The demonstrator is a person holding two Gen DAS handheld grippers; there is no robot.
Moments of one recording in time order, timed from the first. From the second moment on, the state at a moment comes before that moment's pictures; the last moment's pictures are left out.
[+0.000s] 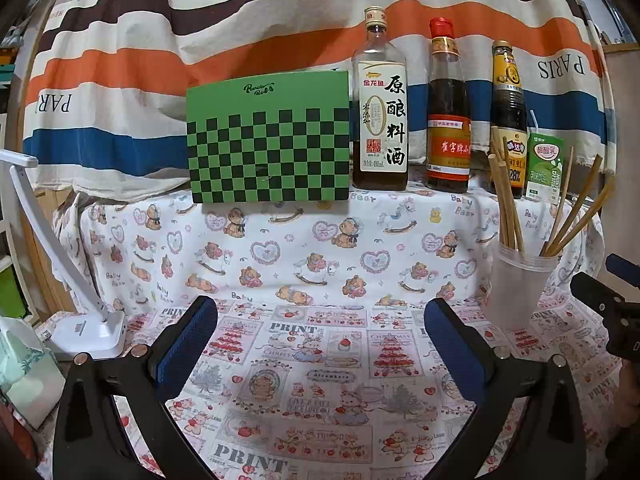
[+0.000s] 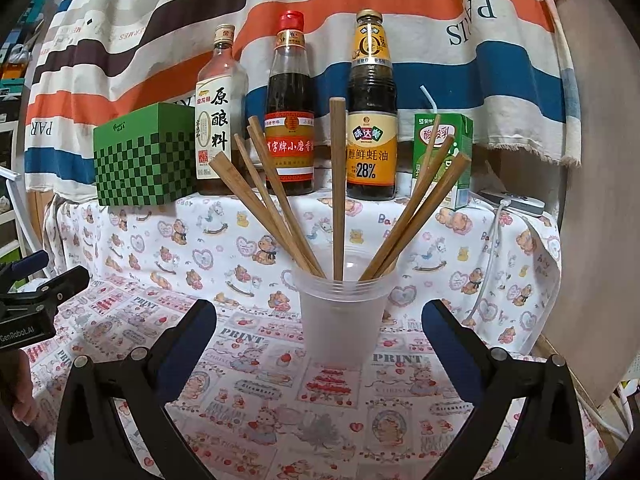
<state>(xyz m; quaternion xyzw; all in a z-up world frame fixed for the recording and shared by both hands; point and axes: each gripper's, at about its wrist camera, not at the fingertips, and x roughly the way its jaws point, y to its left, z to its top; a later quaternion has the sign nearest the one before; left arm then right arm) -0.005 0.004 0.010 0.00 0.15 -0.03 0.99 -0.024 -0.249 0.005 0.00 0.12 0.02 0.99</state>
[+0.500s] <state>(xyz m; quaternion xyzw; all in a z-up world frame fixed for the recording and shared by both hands) -0.005 0.004 0.010 0.01 0.15 -0.03 0.99 -0.023 -0.250 0.005 0.00 0.12 0.02 0.99</state>
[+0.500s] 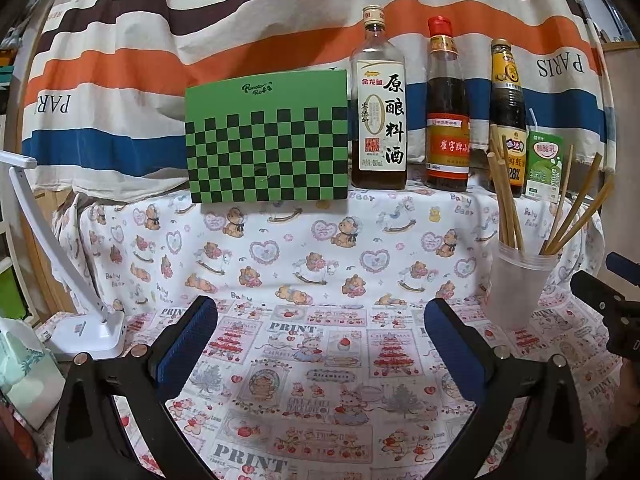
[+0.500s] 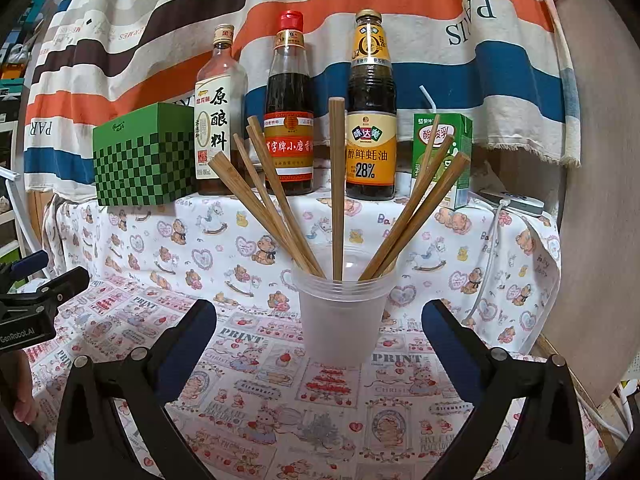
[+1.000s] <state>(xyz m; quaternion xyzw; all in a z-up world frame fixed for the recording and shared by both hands) -0.005 0.004 0.010 0.01 0.15 -0.03 0.99 -0.023 -0.250 0.005 0.00 0.12 0.02 0.99</state>
